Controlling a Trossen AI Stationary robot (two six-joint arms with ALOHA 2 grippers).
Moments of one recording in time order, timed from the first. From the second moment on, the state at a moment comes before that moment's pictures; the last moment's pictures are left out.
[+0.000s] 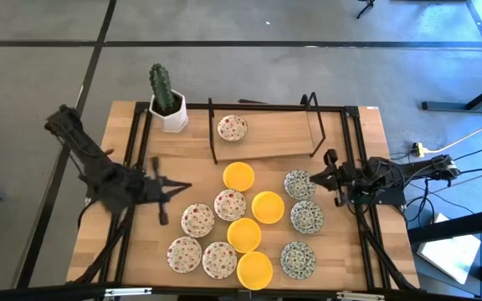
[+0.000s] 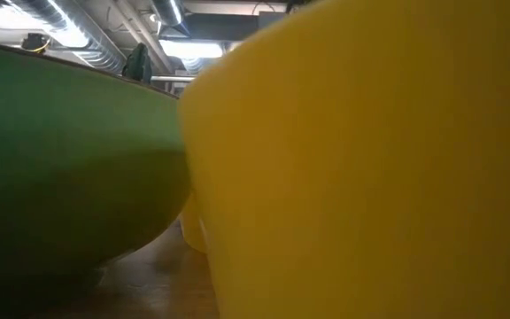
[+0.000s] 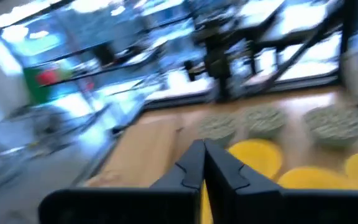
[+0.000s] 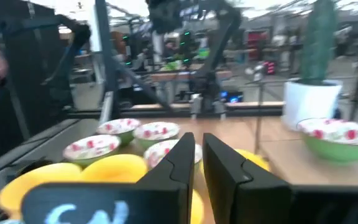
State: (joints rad) left arm -0.75 0.92 0.77 -0.10 -1.01 0.02; right arm 0.18 0.10 0.01 0.19 0.10 0.04
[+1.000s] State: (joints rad) left arm -0.37 0.68 0.09 1.00 -0.07 0.52; right arm 0.18 0.10 0.01 0.18 -0.04 0.05
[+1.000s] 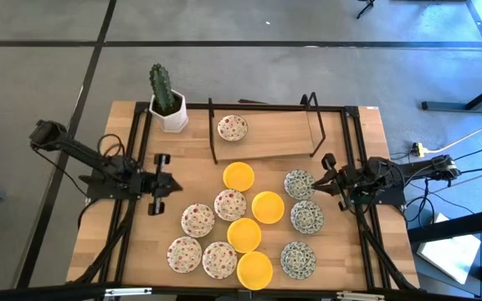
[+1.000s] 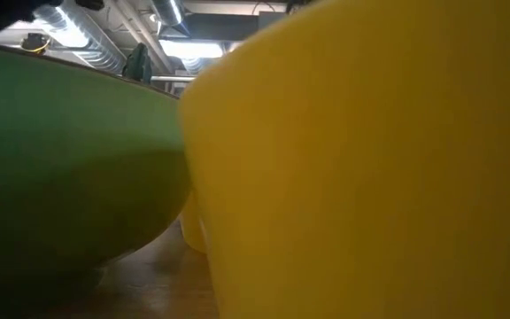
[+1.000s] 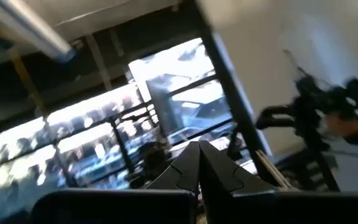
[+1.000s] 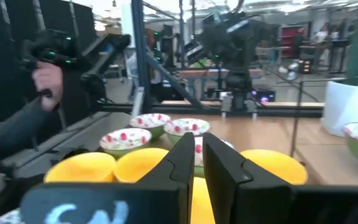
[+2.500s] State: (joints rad) left arm -0.29 1.08 0.45 0.56 -0.64 0.33; right arm 0.18 0.12 0.01 0.08 -0.13 -0.03
